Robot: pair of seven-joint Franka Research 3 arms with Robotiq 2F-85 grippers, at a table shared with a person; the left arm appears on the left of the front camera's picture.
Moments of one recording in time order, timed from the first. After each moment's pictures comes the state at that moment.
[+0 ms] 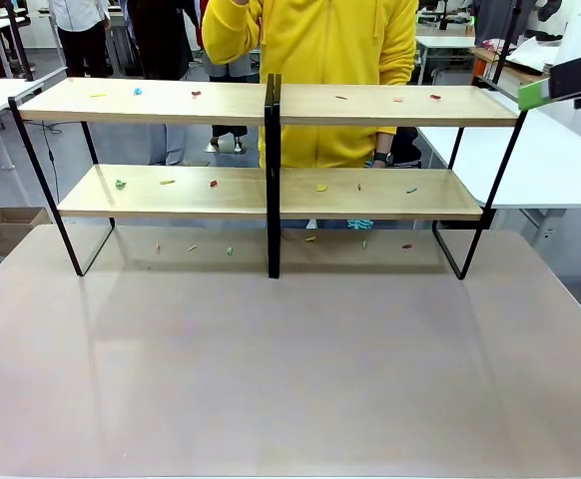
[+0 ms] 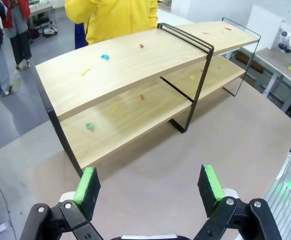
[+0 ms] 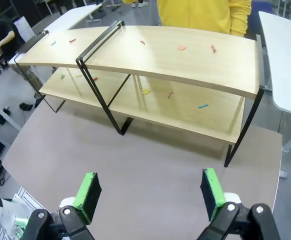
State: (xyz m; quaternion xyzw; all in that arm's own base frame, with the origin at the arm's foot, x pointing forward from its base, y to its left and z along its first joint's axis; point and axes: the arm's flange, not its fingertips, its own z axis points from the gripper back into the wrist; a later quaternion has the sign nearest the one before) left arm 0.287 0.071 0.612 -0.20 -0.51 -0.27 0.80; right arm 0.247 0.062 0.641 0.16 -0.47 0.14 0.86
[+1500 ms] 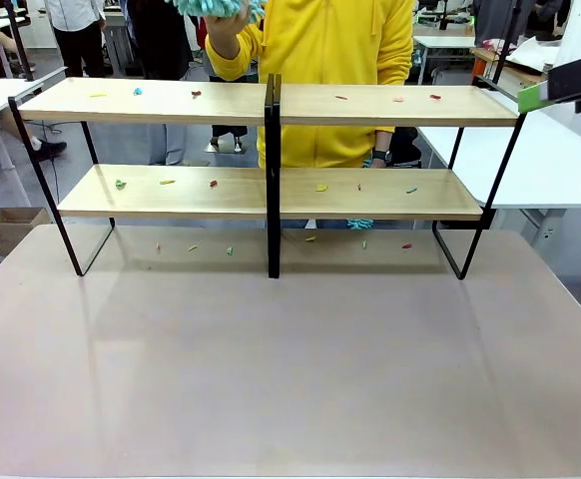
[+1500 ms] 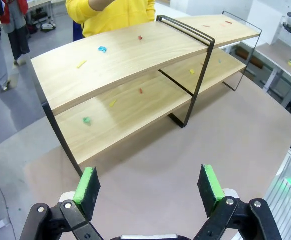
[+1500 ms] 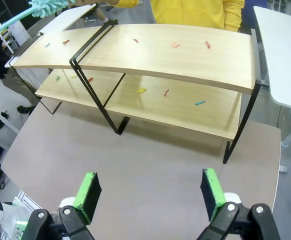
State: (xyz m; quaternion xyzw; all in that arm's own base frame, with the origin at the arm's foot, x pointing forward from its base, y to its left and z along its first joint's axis) left arm 0.291 0.067 0.603 -0.19 -0.50 -0.27 0.80; right arm 0.250 0.062 0.638 0.16 -0.46 0.12 0.86
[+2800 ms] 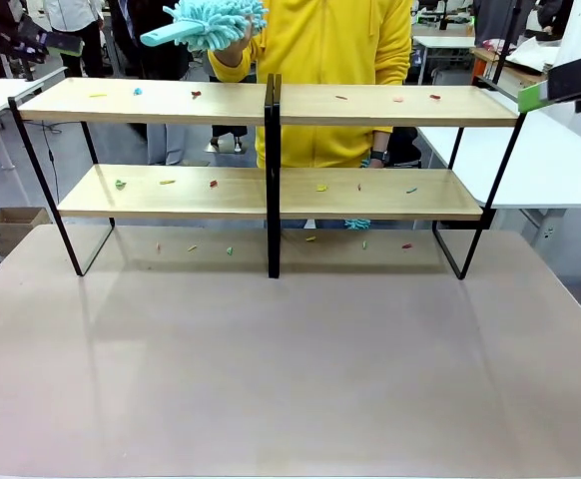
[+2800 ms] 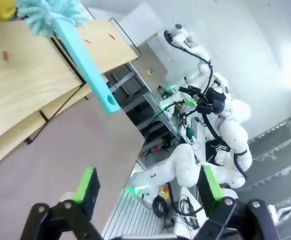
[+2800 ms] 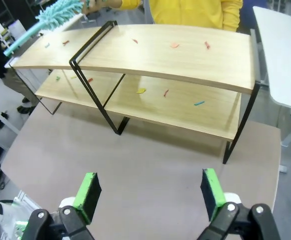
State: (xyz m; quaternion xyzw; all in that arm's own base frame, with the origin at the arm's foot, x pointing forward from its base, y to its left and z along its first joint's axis) left arm 0.440 -0.011 0.657 -0.57 -0.25 -0.23 0.75; right arm 0.251 0.061 0.637 0.16 -0.46 0.12 0.86
